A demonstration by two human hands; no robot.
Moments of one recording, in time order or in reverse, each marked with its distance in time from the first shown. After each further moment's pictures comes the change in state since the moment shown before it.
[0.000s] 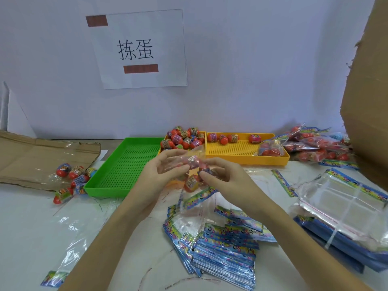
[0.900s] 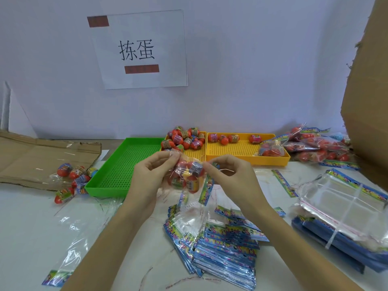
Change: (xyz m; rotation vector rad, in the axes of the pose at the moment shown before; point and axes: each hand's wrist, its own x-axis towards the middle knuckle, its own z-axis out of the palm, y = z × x) left_hand -0.003 0.003 0.004 -0.114 0.250 -0.052; right_hand 0.002 0.006 0.007 0.041 0.324 -0.058
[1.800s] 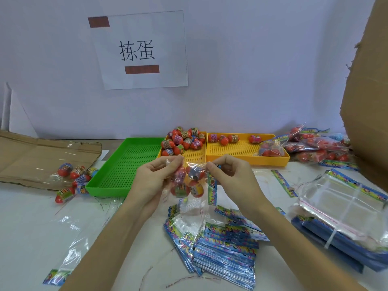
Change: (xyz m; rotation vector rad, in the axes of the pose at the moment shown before) left_hand 0.003 -0.004 0.002 -0.124 -0.006 -0.099; right_hand 0.001 -0.002 0.000 0.011 -0.037 0.018
